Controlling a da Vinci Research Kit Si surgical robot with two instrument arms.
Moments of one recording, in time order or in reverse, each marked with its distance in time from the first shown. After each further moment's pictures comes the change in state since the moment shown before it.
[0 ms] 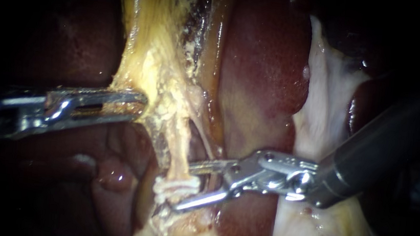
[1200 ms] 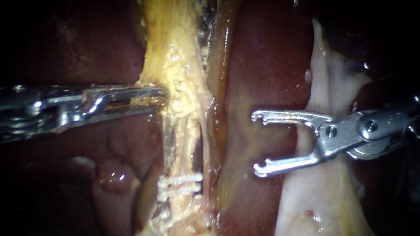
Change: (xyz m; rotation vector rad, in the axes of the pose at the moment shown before) right arm 0.008 -0.003 -0.011 -0.073 -0.005 -0.360; left arm 0.003 0.005 0.012 -0.013 0.045 0.012
